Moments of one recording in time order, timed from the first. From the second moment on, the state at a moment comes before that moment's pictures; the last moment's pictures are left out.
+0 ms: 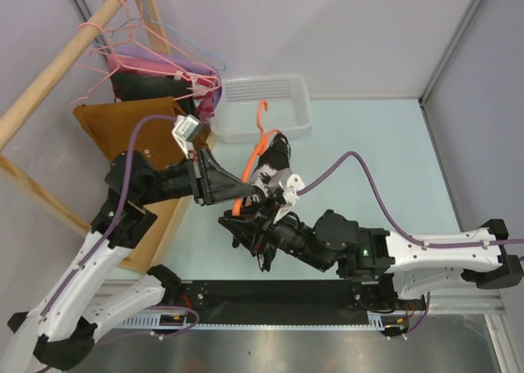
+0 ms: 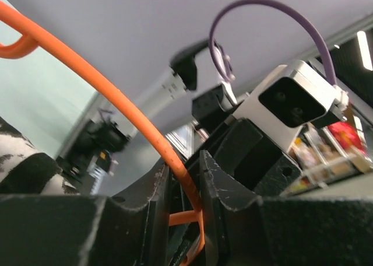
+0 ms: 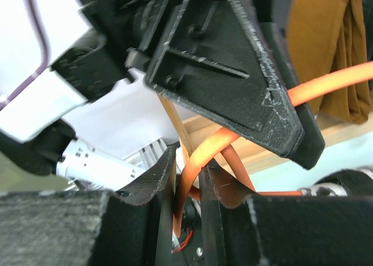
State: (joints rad) left arm -0.60 0.80 1.12 -0.16 0.75 -1.07; right arm 1.58 1.20 1.21 0.14 0.47 0.27
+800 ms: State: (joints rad) left arm -0.61 0.97 1.00 0.20 1.03 -1.43; right arm 1.70 1.16 1.08 0.03 0.53 0.18
